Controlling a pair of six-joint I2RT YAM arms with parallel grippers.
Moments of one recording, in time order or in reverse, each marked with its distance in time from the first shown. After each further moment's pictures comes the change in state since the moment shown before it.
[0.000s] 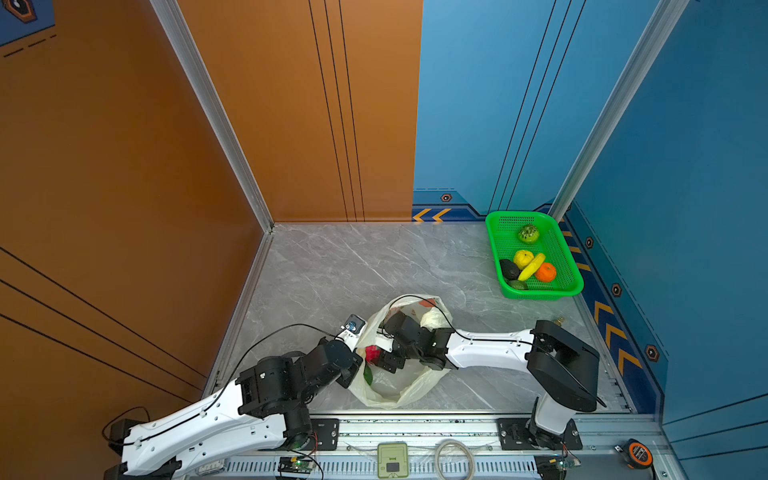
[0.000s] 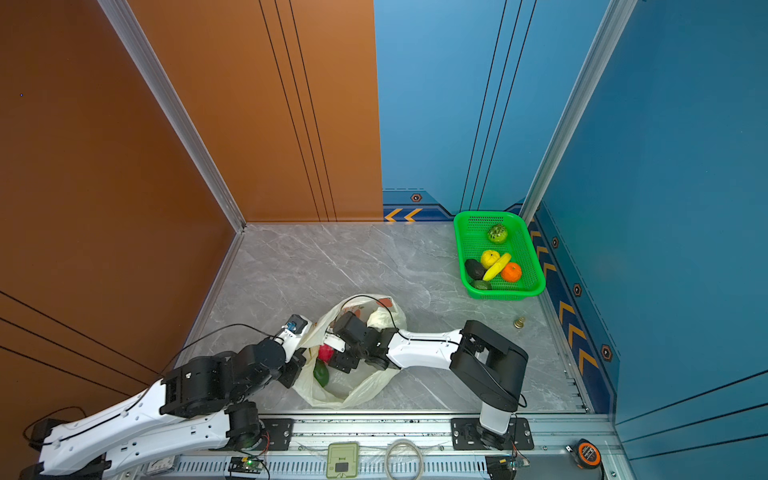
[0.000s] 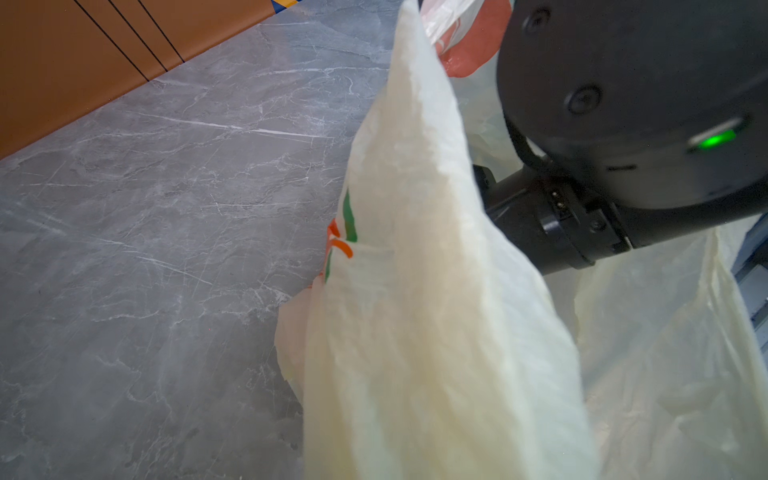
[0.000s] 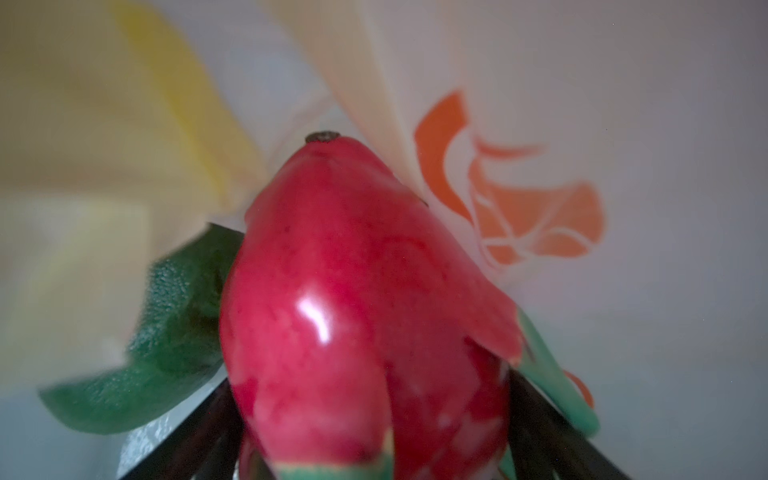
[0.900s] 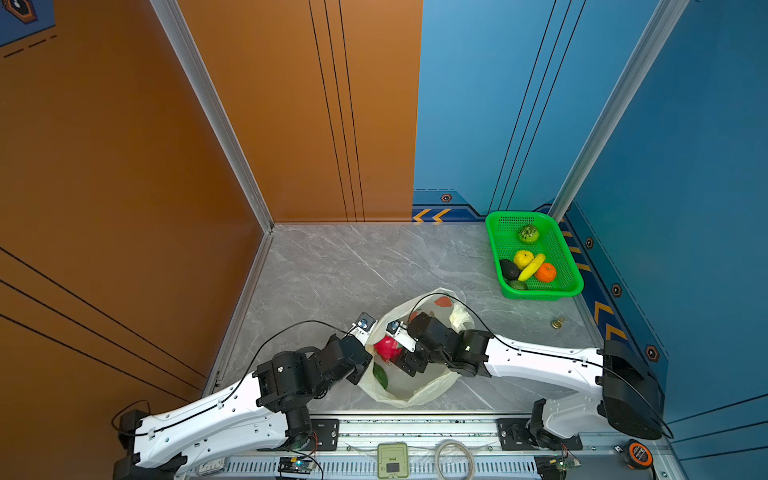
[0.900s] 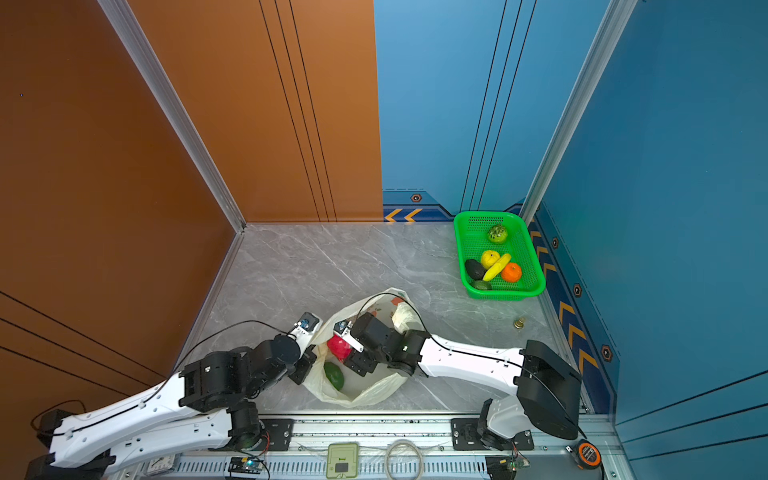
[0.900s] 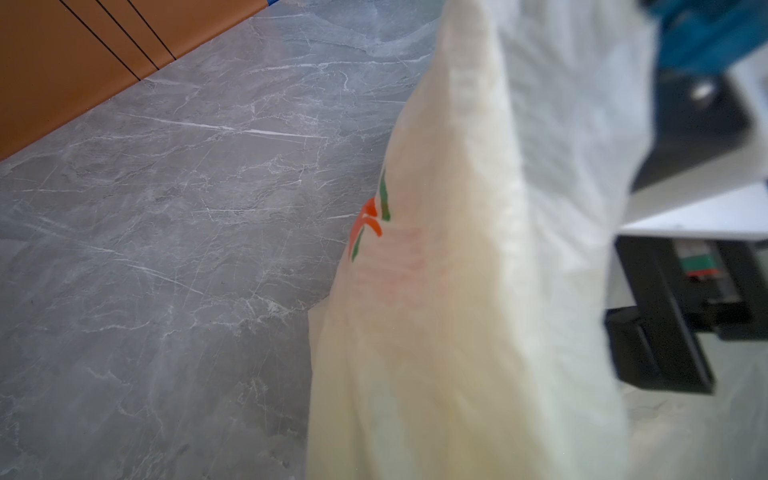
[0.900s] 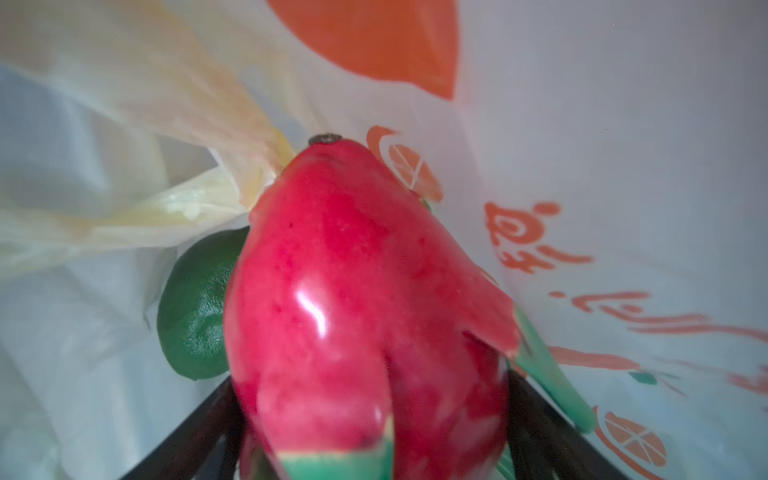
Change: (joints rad) left arm 0.006 0.102 0.000 0.072 0.000 0.008; right arm 0.020 -0.348 -0.082 -0.271 0.106 0.180
